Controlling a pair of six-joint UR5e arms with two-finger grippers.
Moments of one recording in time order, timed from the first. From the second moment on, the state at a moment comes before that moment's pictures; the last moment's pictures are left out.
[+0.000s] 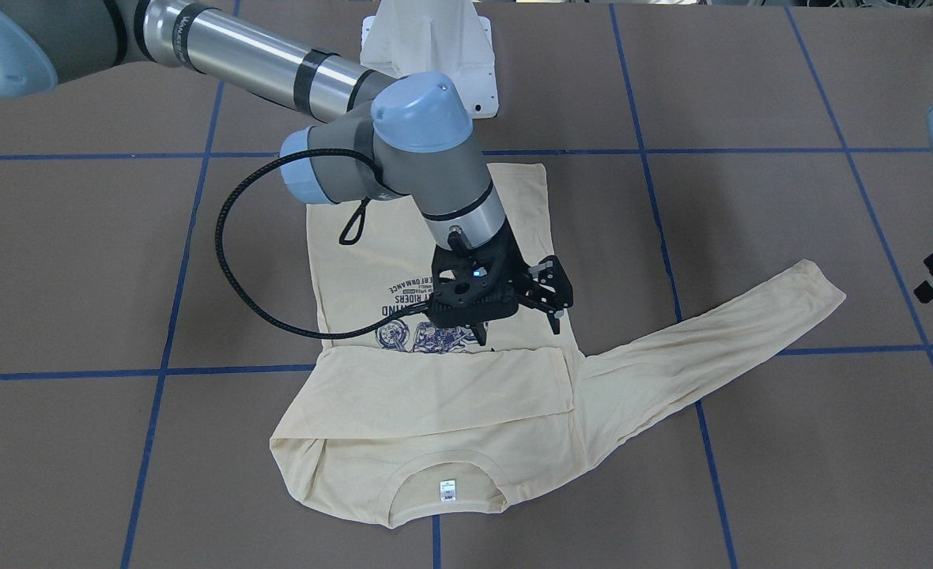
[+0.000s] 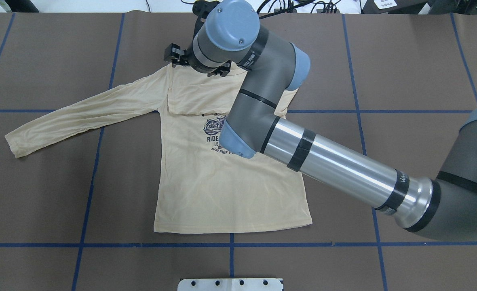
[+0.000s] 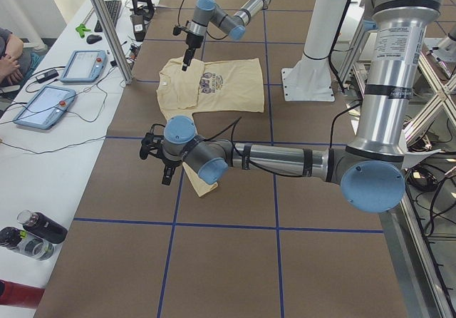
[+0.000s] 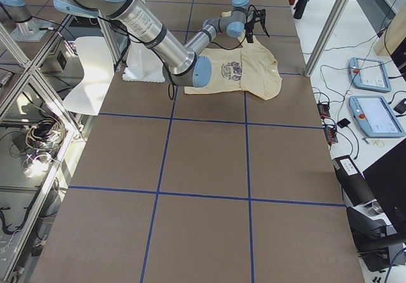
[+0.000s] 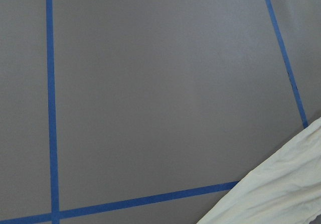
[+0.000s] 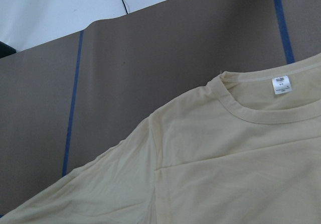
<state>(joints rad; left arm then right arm) -1.31 -1.66 -1.50 -2.32 -2.28 -0.65 0.66 -0.55 1.24 -1.09 1.83 1.35</state>
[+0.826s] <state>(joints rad) -0.99 -1.47 -1.51 -2.62 -1.87 -1.14 0.75 -0.89 1.73 -1.47 1.97 1.19</state>
